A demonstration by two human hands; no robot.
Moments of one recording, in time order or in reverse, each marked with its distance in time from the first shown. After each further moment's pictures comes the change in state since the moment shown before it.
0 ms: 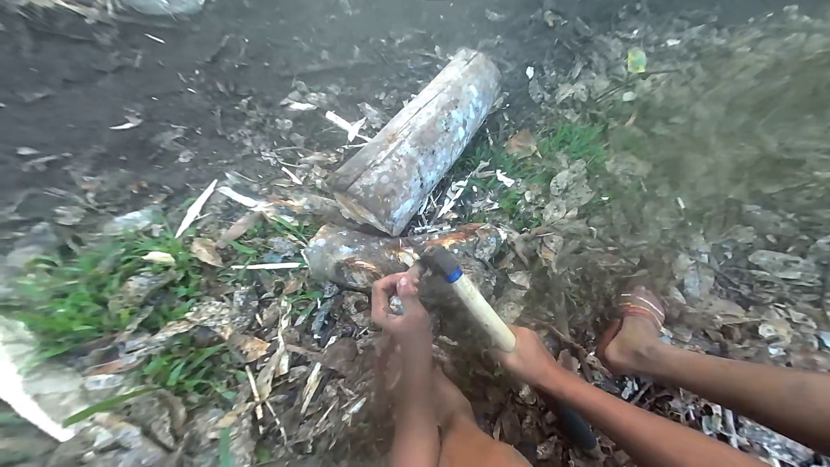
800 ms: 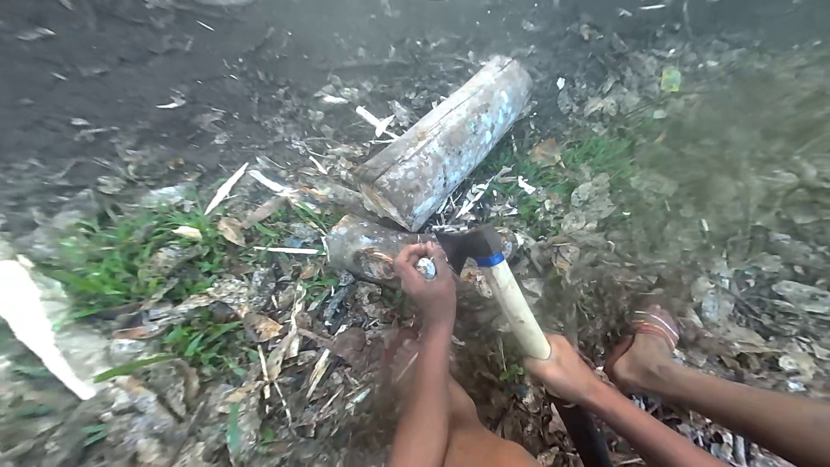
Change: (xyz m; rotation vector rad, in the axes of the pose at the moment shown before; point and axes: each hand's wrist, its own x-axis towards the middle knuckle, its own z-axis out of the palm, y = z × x) left_hand 0.010 -0.011 0.037 0.213 0.121 0.061; right_hand -0.027 0.006 -0.031 0.224 0.022 -0.101
